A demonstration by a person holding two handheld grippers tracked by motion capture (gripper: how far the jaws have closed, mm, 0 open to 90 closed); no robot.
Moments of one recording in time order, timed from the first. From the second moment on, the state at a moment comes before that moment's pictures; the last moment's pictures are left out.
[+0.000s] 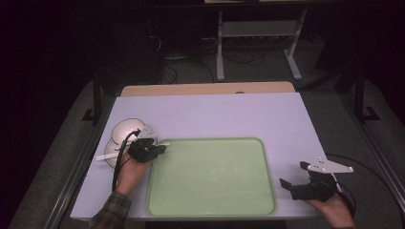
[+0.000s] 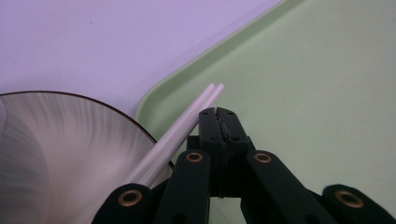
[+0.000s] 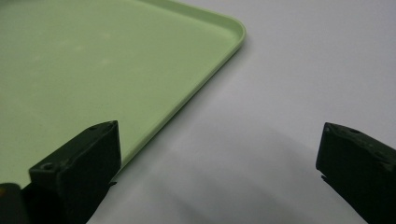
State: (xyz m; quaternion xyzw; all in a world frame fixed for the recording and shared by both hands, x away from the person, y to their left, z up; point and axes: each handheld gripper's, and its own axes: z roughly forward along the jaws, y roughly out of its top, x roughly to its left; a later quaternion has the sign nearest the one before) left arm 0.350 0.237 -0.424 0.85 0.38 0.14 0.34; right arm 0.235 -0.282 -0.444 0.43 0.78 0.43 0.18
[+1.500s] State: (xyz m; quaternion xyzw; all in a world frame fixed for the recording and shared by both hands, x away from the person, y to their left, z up) left arm 0.372 0.230 -0.419 0.84 0.41 0.16 0.32; right arm 0.237 -0.282 -0.445 0.43 0.78 0.43 0.17
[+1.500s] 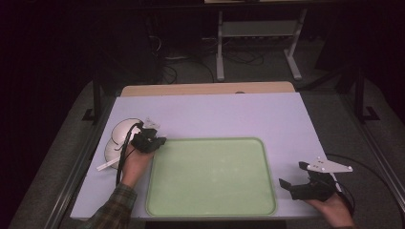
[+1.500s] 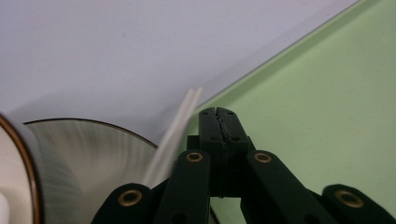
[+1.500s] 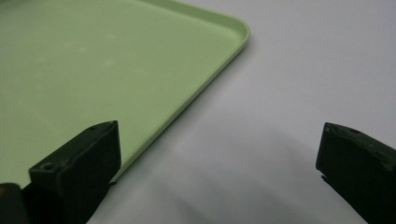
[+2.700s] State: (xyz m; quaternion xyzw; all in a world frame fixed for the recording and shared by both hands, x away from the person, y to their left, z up) left arm 0.274 0.321 -0.400 0.83 0.40 0.12 0.36; right arm 0.236 -0.281 -0.444 0.43 0.77 0.43 0.17
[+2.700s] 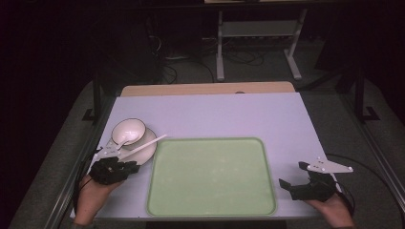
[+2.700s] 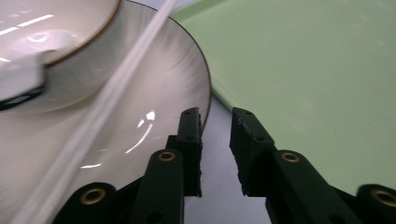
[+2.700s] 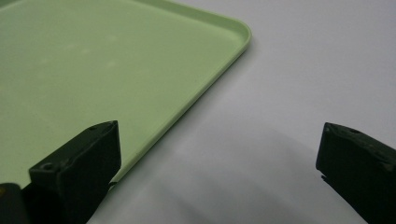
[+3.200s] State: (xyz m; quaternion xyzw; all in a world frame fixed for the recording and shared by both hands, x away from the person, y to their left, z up) left arm 0.283 0.378 -0.396 0.81 0.43 0.16 0.37; right arm 0.236 -0.280 -0.445 0.42 0.78 0.43 0.17
